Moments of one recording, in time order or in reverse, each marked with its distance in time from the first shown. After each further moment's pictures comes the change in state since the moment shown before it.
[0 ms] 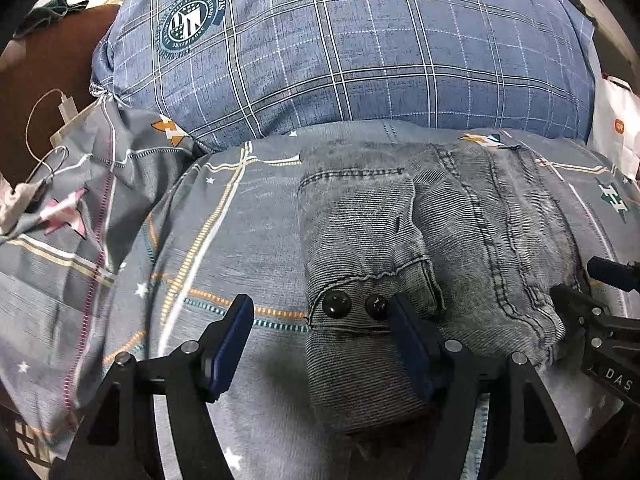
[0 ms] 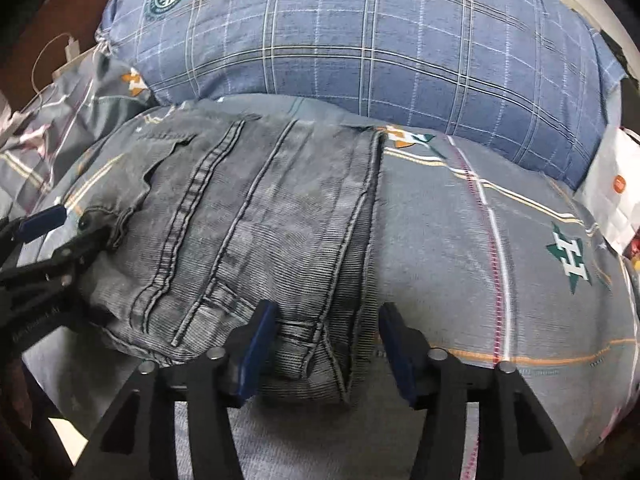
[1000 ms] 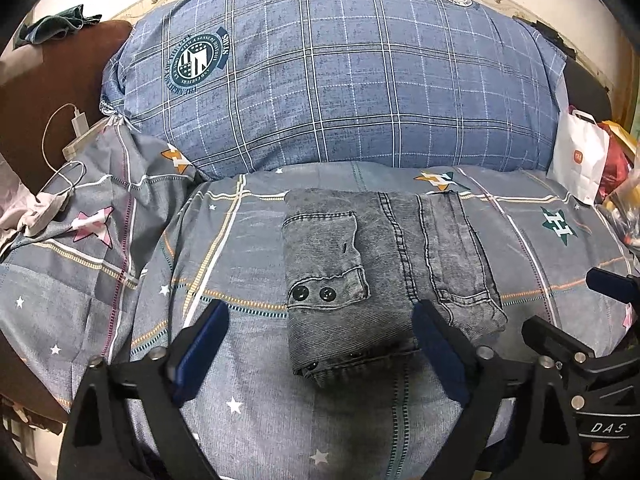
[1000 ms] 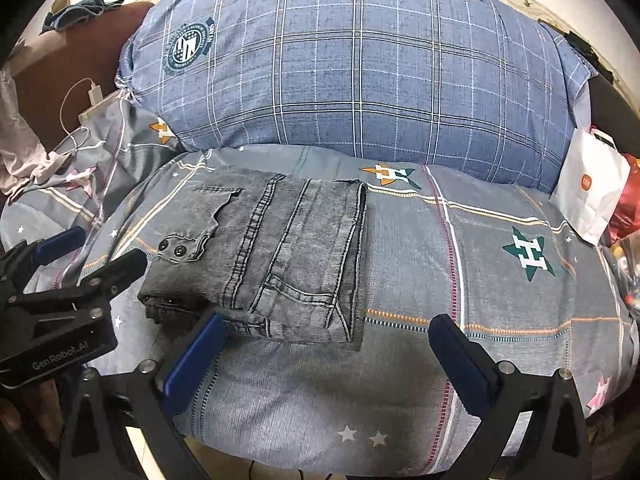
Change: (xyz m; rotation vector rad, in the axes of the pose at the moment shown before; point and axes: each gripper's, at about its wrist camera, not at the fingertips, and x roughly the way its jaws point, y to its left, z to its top) left arm -0.089 -0.001 0.001 -0.035 -0.077 -0.081; right arm -0.095 0.000 -0.012 0.050 -0.083 0.031
